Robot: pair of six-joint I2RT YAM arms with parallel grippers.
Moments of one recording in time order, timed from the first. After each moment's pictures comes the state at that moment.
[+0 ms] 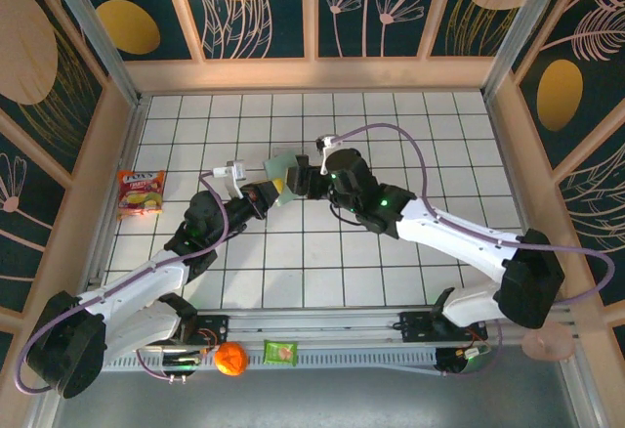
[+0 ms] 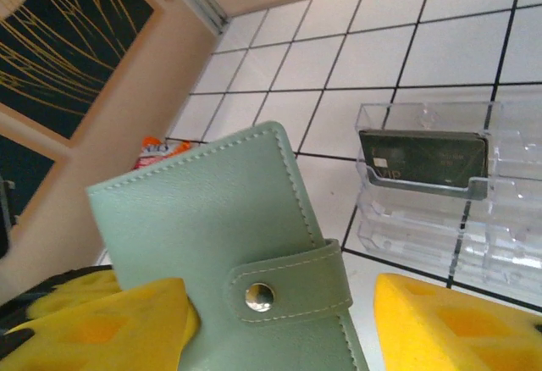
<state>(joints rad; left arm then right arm) -0.60 1.01 0.40 0.53 0.20 -0.80 0.93 1.37 1.04 -0.11 0.11 0.65</state>
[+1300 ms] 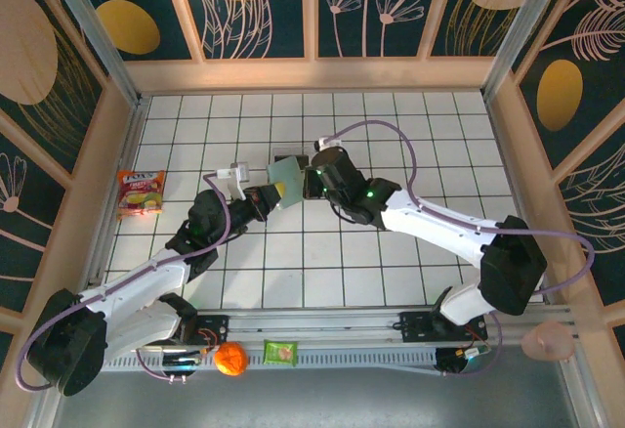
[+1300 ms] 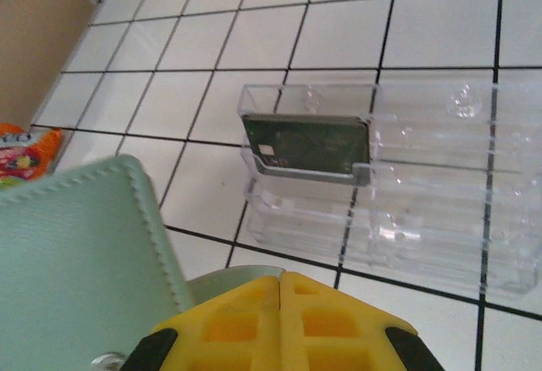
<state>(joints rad) -0.60 1.03 0.41 0.47 0.21 -0.80 0.91 1.47 1.09 -0.24 0.27 0.60</state>
